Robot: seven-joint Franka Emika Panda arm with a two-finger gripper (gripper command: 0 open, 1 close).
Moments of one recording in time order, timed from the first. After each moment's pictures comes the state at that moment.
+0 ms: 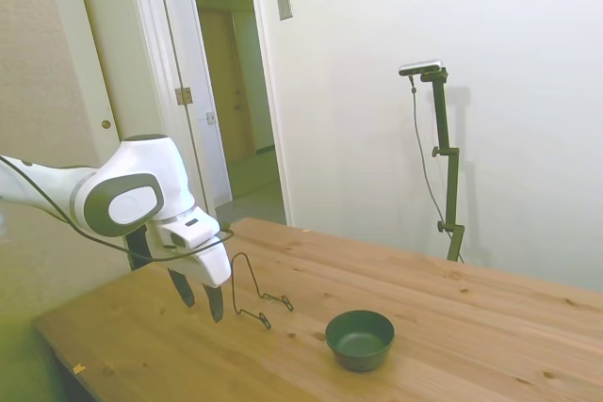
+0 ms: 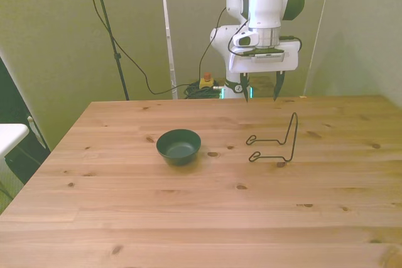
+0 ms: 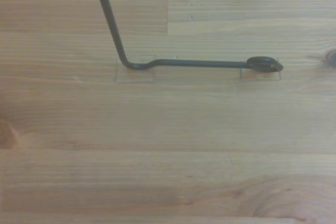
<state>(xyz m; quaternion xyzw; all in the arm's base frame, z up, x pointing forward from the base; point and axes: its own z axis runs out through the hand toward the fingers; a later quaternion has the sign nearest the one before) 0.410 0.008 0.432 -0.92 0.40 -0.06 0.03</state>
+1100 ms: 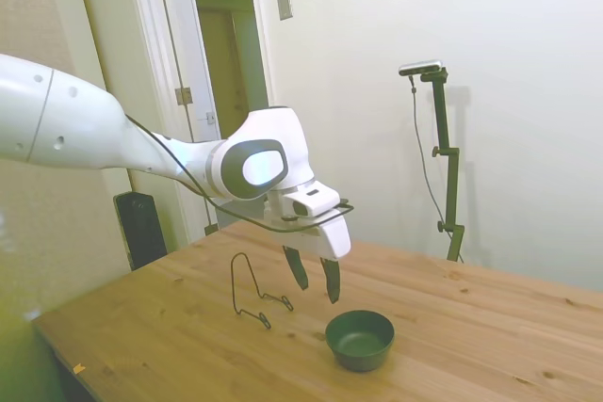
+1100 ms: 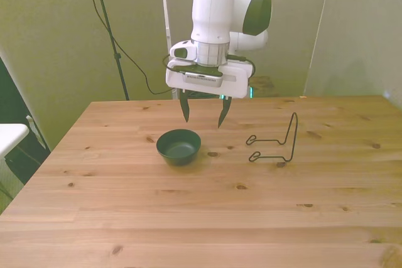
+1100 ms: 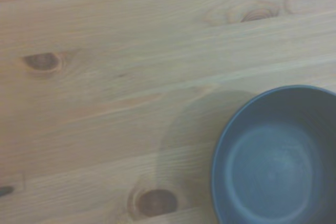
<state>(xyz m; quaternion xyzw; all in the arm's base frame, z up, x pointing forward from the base) 0.554 -0.154 0.449 -0.87 0.49 -0.06 -0.05</state>
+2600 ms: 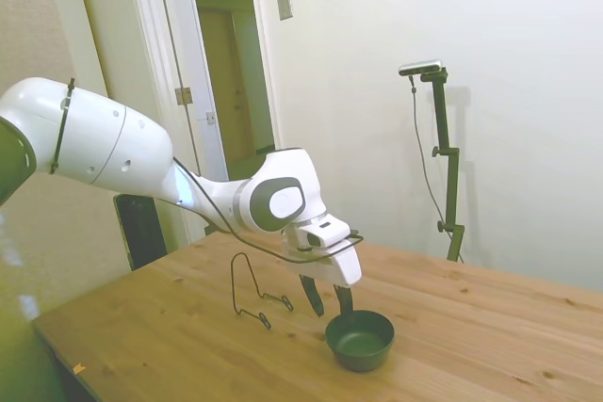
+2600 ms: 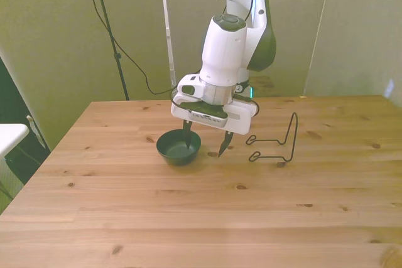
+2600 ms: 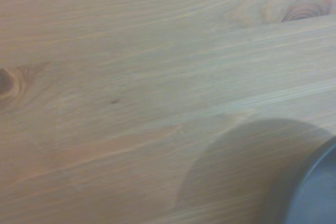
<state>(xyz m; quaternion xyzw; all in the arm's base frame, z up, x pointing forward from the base) 0.588 -0.146 0.375 -0.86 0.50 -0.06 -0.08</state>
